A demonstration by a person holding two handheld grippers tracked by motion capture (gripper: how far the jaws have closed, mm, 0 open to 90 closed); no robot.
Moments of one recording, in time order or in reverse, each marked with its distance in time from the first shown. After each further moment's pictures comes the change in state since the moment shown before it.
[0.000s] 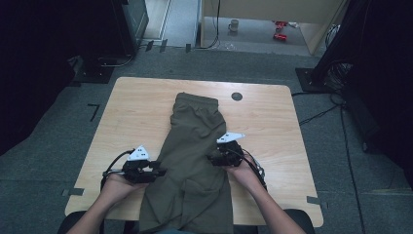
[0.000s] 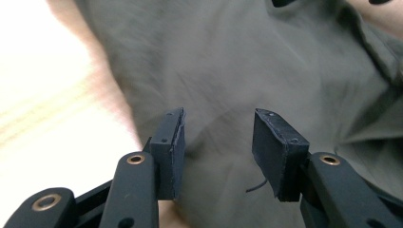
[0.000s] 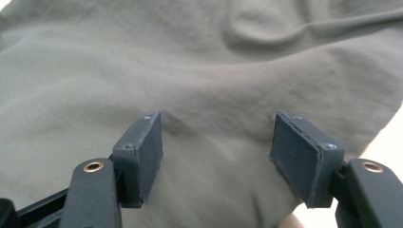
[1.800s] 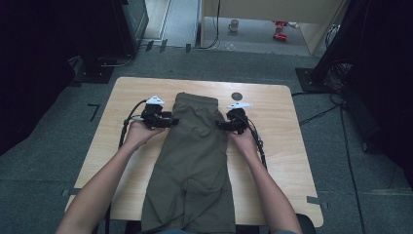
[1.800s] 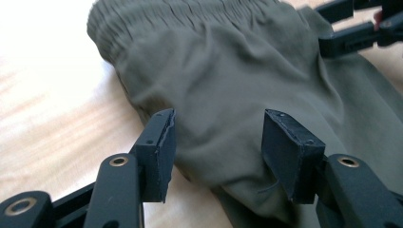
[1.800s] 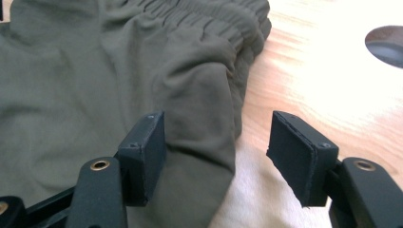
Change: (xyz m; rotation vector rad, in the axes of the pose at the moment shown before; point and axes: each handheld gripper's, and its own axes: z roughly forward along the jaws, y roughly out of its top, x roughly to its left) left arm 0.107 0.121 0.076 -0.083 0.067 -0.027; right arm -0.094 0.057 0.035 -0.080 -0.137 0.163
